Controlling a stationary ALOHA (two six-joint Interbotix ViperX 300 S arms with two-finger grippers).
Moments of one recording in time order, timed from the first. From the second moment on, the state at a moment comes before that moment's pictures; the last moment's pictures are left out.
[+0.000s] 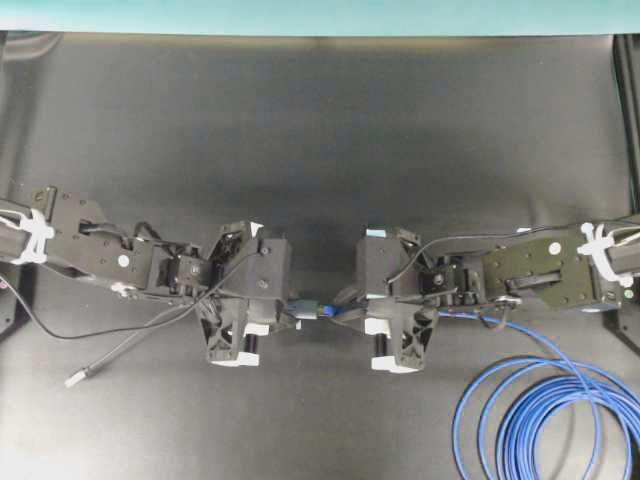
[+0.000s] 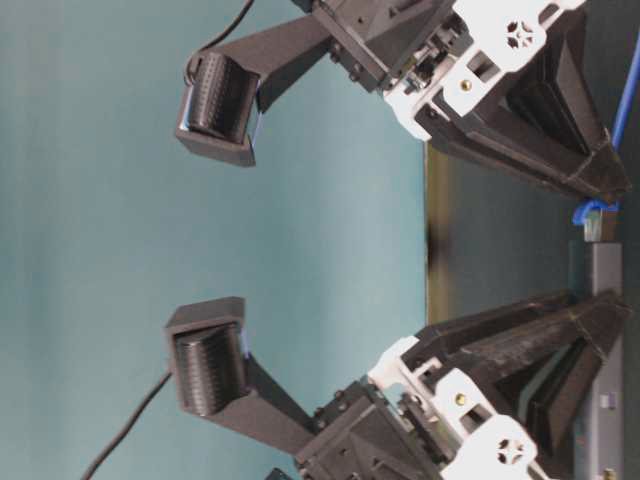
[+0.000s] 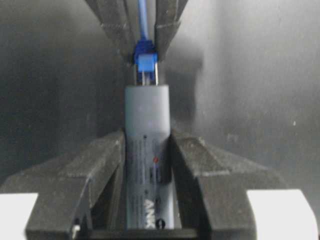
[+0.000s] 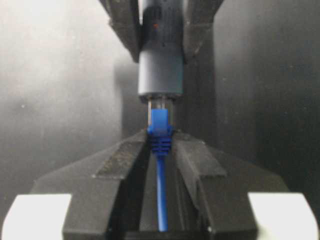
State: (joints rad) left arm -0.05 0.10 0.71 0.04 -0.25 -0.02; right arm 0.13 0.12 0.72 0.10 -0.18 0.03
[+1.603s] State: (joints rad) left arm -0.05 0.10 0.67 0.04 -0.21 -0.01; right arm 0.12 0.16 0.65 0.10 -0.09 0.01
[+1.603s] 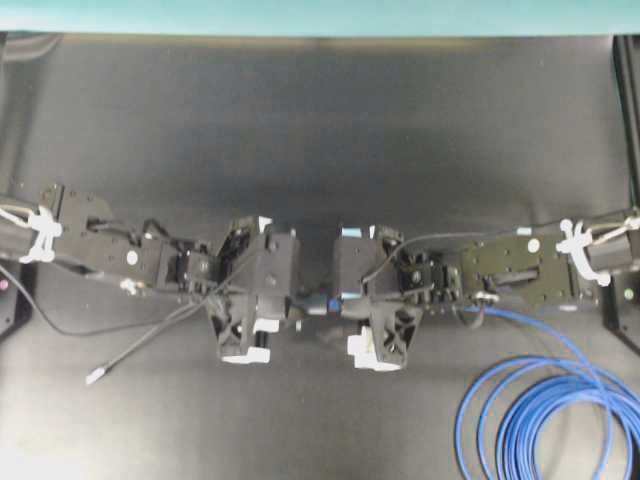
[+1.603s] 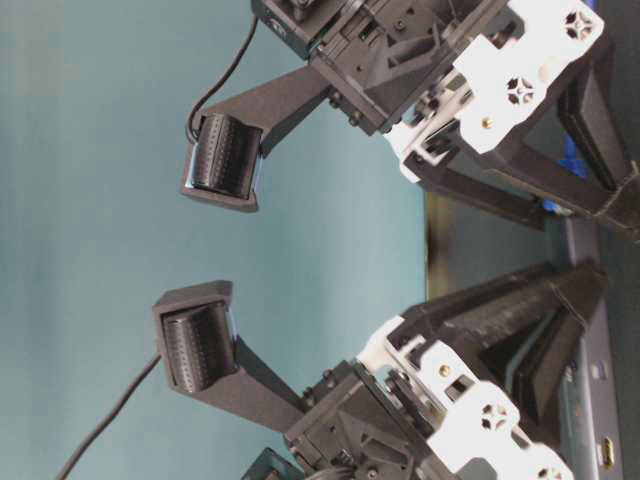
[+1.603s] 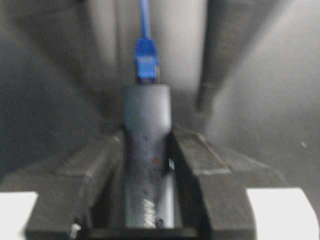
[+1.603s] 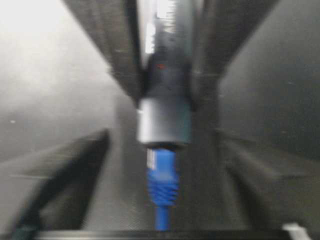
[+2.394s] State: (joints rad) left arm -0.05 0.10 0.71 0.04 -0.19 -0.02; right arm 0.11 0.15 0.66 0.10 -0.10 0.01
